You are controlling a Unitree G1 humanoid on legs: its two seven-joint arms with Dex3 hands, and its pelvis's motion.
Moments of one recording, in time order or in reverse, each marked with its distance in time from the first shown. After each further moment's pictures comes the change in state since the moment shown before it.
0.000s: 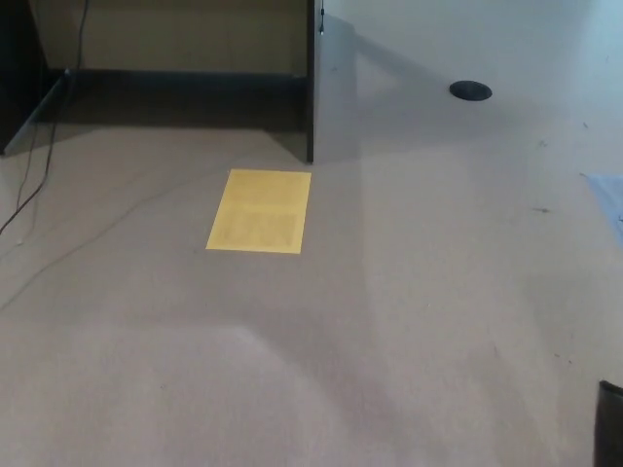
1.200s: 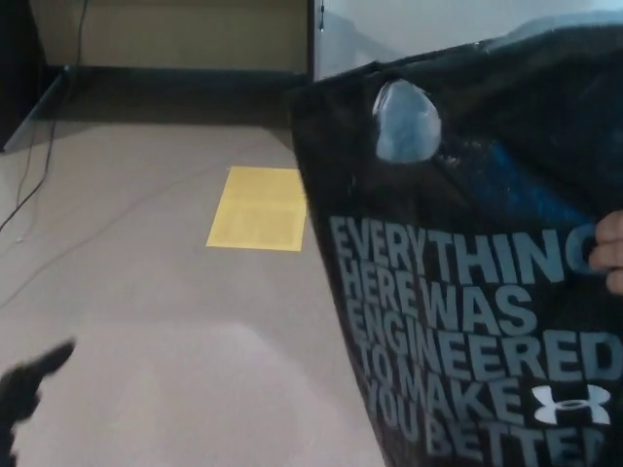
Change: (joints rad) left_arm -0.033 0.002 0.054 -0.650 0.078 -0.374 0.209; right_arm 0.012 -0.048 0.016 0.108 -0.015 -0.193 -0.025
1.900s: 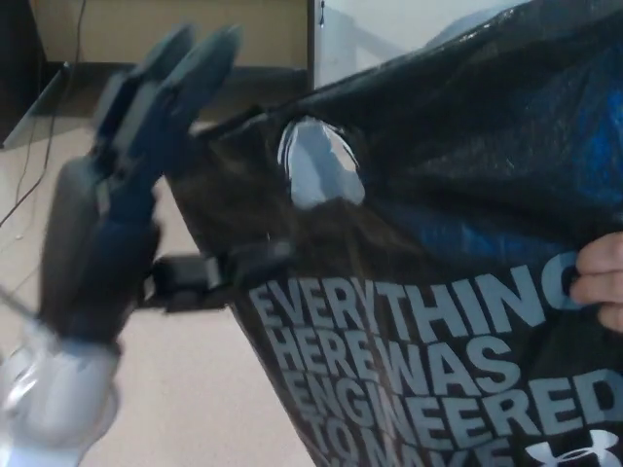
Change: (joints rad) left_arm -0.464 -0.169 -0.098 -0.571 0.087 0.274 -0.118; right_arm -0.005 0.000 -0.010 0.001 0.001 -0.015 0.000
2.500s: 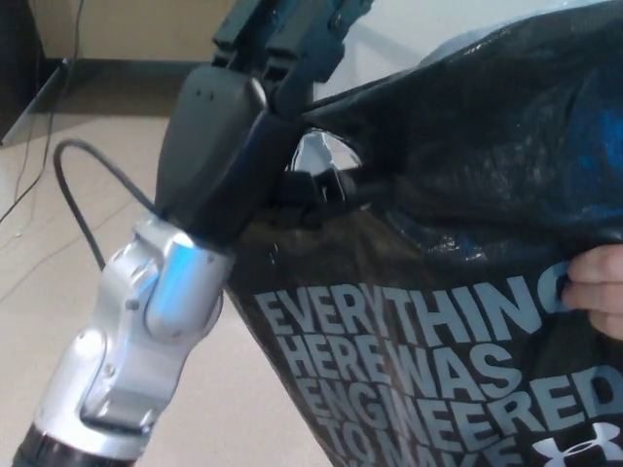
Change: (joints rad) left_arm -0.287 -0.100 -0.129 0.118 0.217 0.292 -0.083; right_arm -0.009 -0.001 -0.002 0.014 -0.001 -0.017 0.000
